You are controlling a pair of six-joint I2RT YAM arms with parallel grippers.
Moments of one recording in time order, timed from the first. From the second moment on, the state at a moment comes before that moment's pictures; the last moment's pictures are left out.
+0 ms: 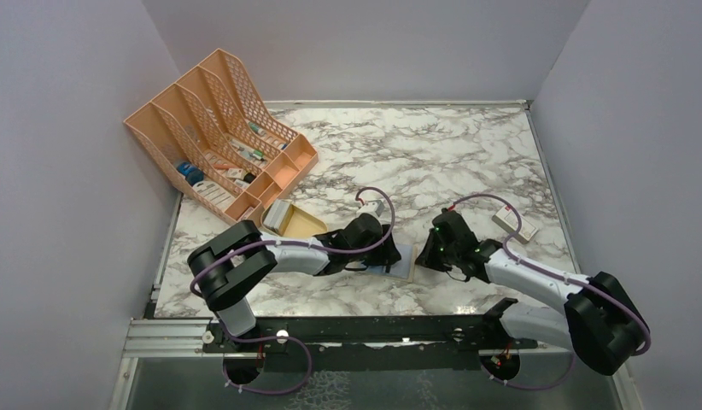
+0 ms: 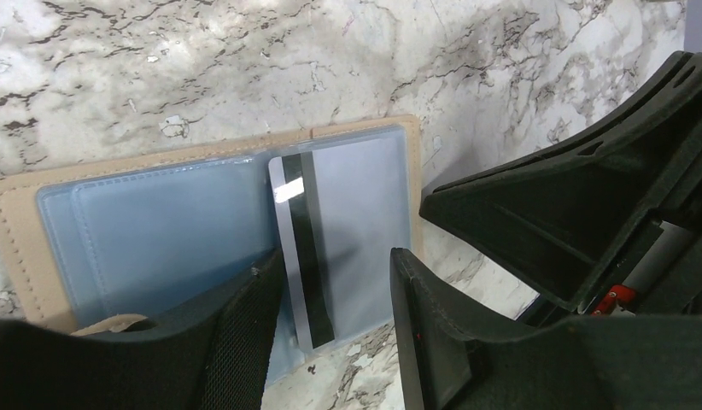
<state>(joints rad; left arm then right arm) -1.01 1.67 0.73 0.27 -0.01 -0.89 0.61 1.13 0.42 -0.24 0.02 0.82</state>
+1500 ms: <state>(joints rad) -0.96 1.46 1.07 -0.36 -0.29 -0.39 0.61 0.96 0.48 -0.29 0.04 0.70</state>
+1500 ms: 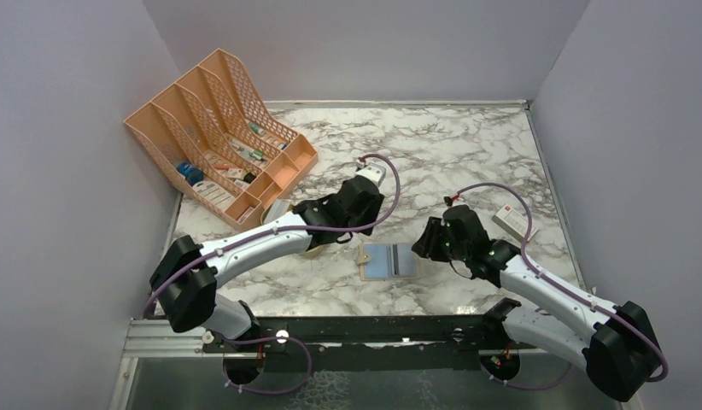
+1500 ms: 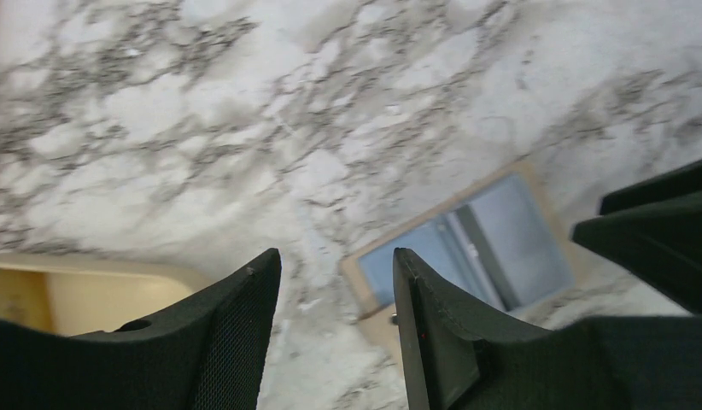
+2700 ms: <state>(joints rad) -0.58 1.59 1.02 -0.64 -0.62 -0.01 0.61 0.95 0.48 -0.26 -0.05 0.61</state>
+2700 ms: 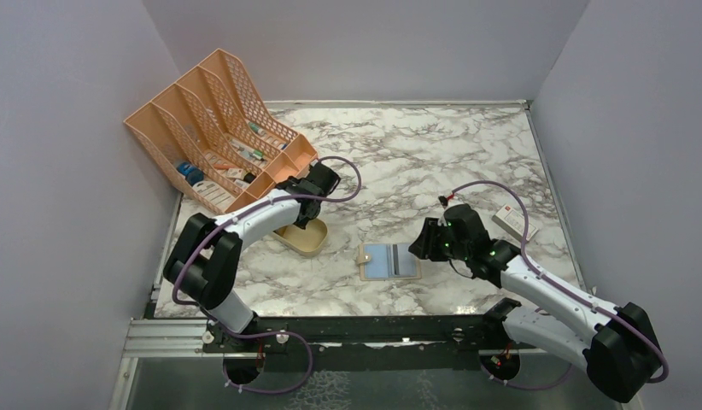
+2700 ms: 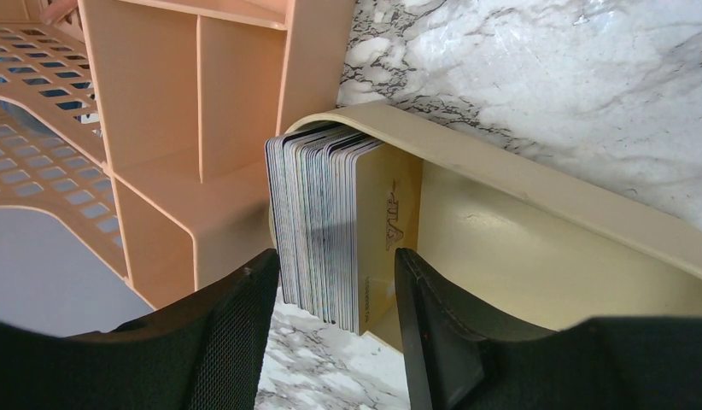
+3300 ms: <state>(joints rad) -0.58 1.66 1.05 -0.69 -0.67 -0.01 0.61 0.94 0.49 -0.26 -0.05 0.59</state>
